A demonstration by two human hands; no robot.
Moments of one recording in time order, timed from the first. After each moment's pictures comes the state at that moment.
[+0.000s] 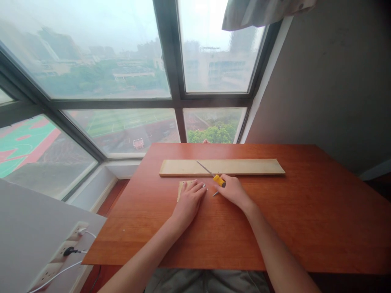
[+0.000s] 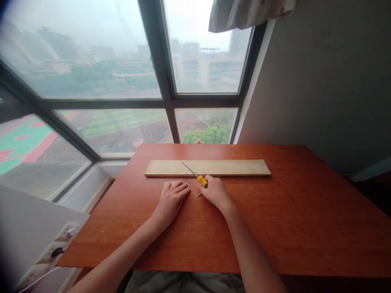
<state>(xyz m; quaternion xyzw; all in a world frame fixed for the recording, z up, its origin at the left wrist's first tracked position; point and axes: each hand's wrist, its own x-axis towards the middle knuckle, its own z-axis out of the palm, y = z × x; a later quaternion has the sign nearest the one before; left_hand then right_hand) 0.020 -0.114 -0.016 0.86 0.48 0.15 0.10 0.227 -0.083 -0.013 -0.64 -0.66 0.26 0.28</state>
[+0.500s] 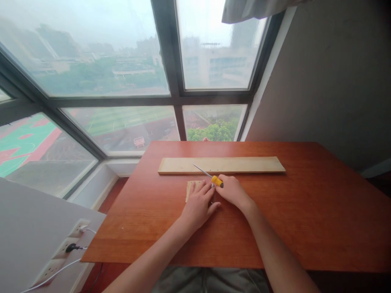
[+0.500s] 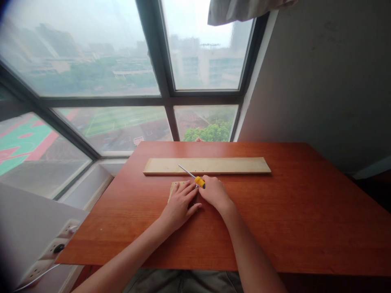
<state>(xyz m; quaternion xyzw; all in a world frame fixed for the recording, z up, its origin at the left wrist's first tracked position) 0.053 -0.130 -0.012 0.86 0.46 0.17 0.11 0.226 -0.089 -0.007 -0.65 -0.71 0.21 0.17</state>
